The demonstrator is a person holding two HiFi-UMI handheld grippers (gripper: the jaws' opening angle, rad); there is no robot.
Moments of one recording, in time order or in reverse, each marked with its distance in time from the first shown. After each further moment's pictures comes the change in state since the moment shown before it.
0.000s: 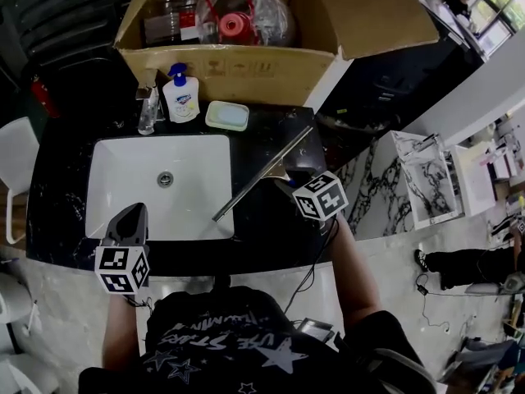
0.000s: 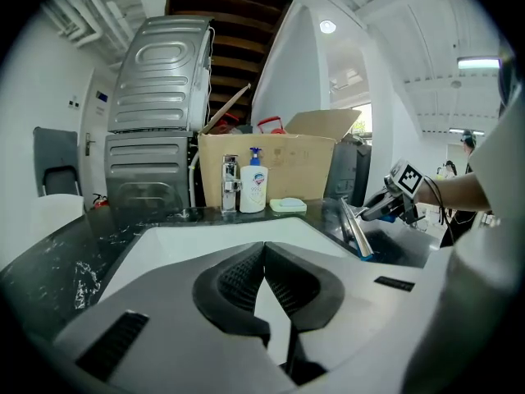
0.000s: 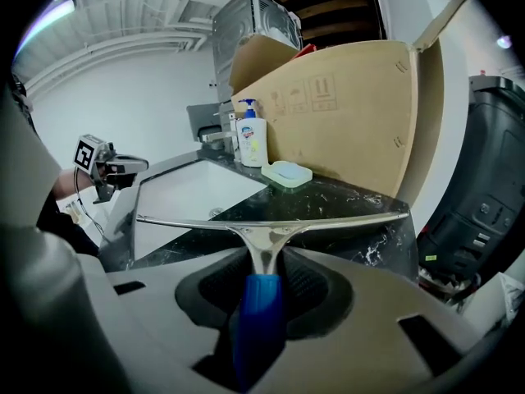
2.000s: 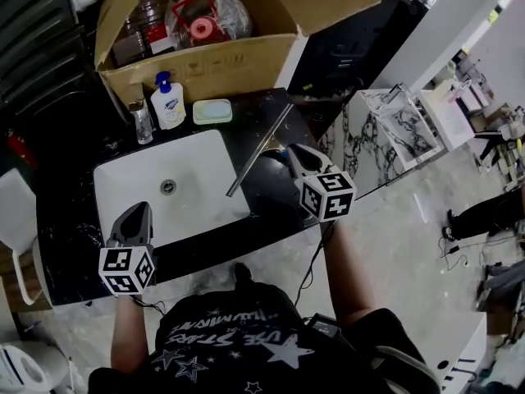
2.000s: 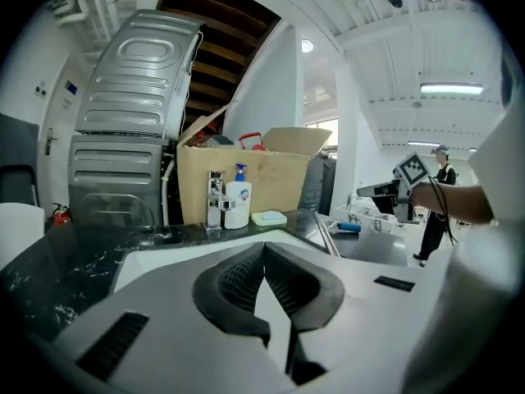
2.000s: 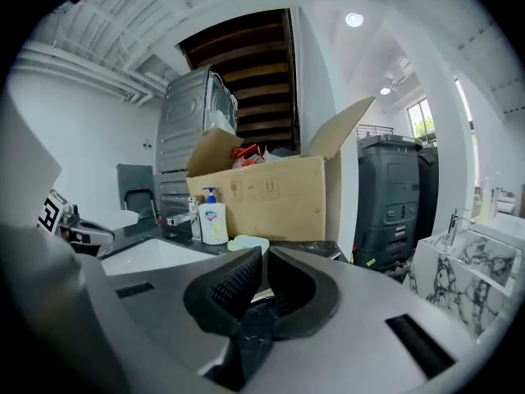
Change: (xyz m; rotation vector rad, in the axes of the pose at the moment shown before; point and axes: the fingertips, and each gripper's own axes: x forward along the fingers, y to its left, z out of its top) left arm -0.024 0.035 0.024 0.068 -0.075 -0.262; right arm -0.112 0.063 0.064 0.302 -0.464 -0.517
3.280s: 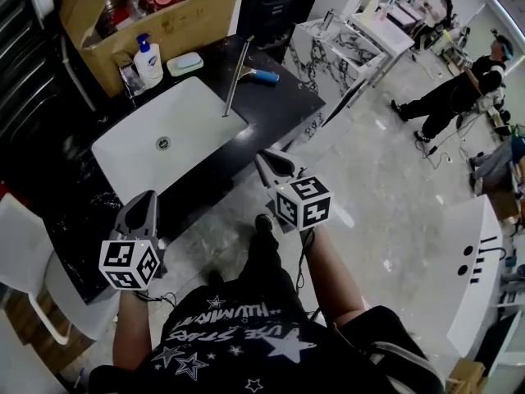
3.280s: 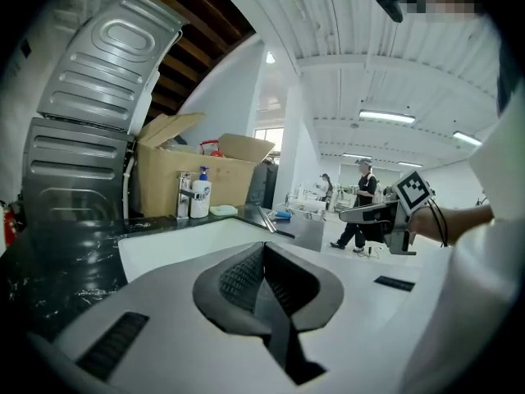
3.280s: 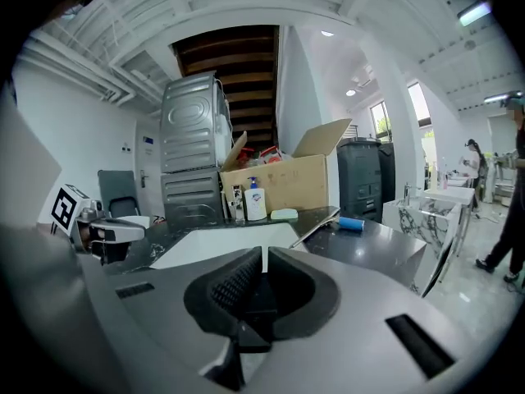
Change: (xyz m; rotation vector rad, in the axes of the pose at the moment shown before) left arm -0.170 0.018 -0.050 0.083 0.000 -0.421; right arm -0.165 0.265 -0.095 0.140 0.004 -0.192
